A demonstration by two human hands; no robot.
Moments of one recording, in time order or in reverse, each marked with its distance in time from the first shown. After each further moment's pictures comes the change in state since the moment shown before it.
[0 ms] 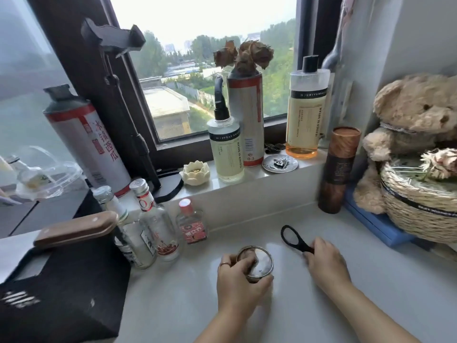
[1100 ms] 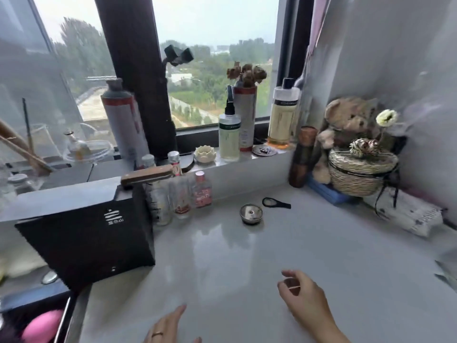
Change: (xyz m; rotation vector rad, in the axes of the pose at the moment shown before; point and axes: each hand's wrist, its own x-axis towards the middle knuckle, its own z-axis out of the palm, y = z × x) left_hand -0.195 -0.073 -0.181 0.274 0.085 0.106; right_hand -0.260 -0.035 -0.020 0.441 -0.087 0.134
